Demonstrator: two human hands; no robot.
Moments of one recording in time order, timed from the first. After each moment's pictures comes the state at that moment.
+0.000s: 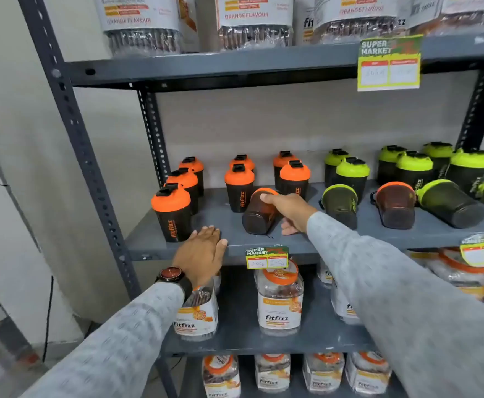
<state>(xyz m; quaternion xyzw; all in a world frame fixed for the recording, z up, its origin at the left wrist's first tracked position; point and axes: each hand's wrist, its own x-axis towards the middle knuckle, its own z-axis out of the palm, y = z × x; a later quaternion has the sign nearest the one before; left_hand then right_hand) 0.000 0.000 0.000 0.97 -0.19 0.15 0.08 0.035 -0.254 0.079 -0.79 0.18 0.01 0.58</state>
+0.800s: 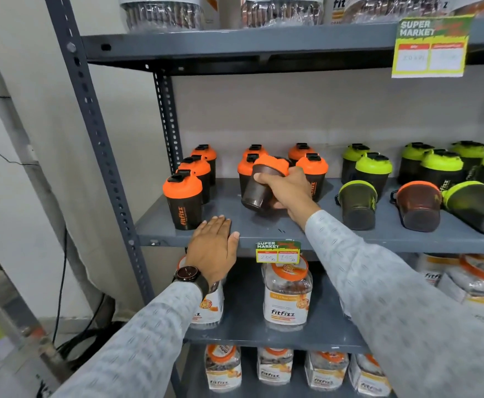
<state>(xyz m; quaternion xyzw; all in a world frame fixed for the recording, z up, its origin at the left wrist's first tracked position) -0.004 -0.011 -0.019 0.96 -0.13 0.23 0.07 0.027 -0.209 0.096 -0.77 0.10 -0.19 0.60</state>
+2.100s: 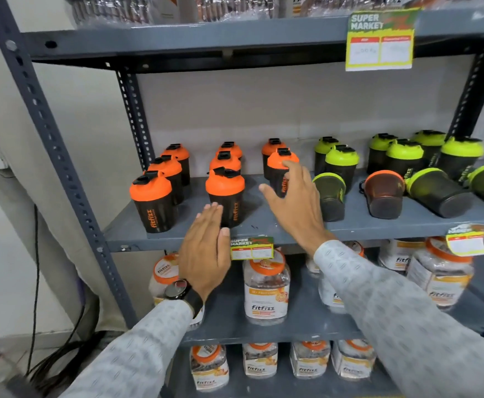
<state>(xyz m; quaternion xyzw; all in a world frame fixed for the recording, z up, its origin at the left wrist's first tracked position) -0.050 -0.064 -0.009 0.84 -0.21 0.41 0.29 -0.046 -0.270 0.071 -0.85 -0.03 -0.41 0.34</state>
